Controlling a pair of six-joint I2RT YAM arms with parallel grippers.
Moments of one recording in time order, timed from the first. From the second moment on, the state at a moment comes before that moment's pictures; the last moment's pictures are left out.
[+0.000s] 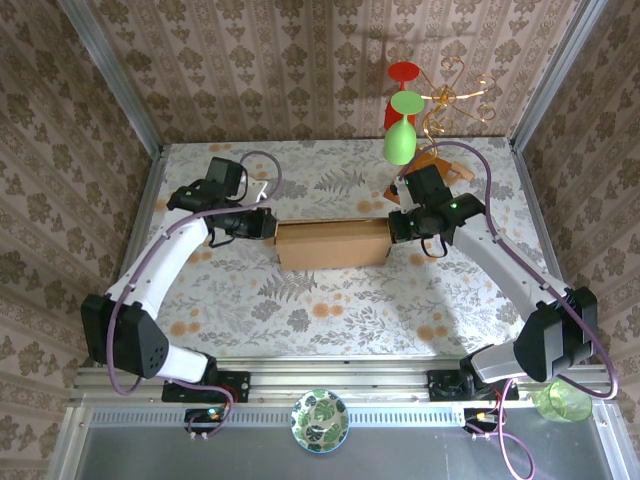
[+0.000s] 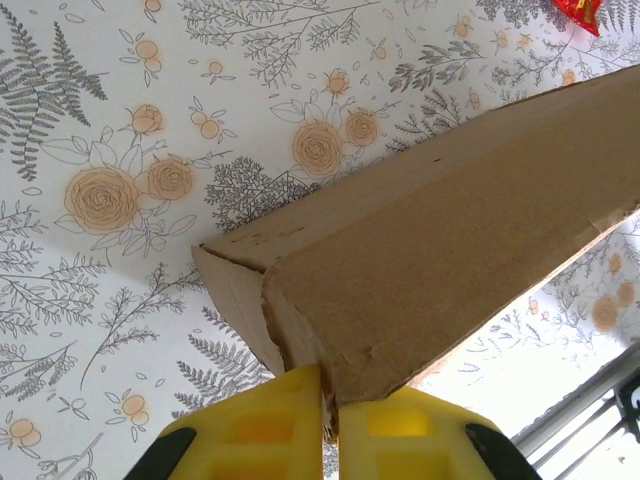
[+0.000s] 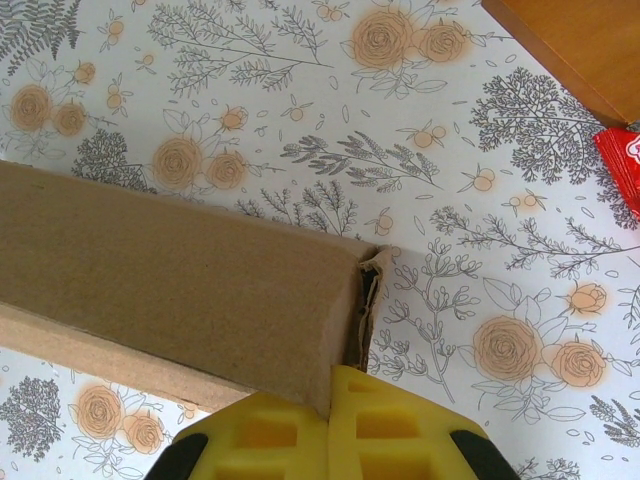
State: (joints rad) left arm -0.37 1.43 1.32 -0.96 0.41 -0.13; right arm 0.38 1.41 1.23 -0.81 -0.08 0.19
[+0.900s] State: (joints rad) left arm -0.33 1.63 1.60 -1.27 0.56 -0.20; right arm 0.37 1.42 1.23 -0.82 -0.06 0.19
